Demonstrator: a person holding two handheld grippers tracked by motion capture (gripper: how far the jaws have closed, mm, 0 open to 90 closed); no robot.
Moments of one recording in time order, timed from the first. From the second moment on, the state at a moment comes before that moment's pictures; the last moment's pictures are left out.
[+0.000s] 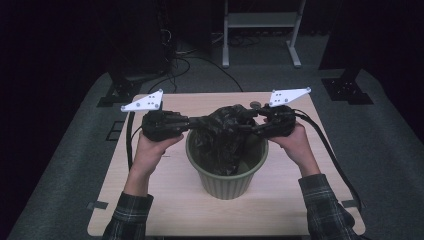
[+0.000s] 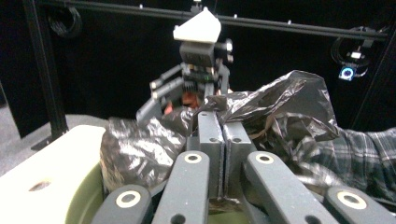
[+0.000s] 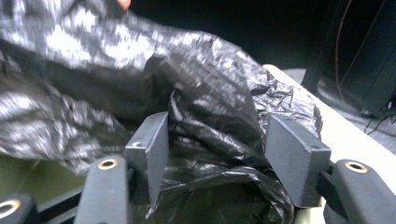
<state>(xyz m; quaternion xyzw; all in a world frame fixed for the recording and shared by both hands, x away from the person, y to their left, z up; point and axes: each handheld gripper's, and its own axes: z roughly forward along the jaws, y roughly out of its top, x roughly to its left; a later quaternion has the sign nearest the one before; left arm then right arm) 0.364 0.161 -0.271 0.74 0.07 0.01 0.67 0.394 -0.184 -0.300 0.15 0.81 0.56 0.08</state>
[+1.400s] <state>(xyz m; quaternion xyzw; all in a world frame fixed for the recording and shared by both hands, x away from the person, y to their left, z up) 0.382 0.166 -0.286 0.75 0.15 0.01 0.65 0.382 -0.194 -0.294 0.15 0.80 0.58 0.05</state>
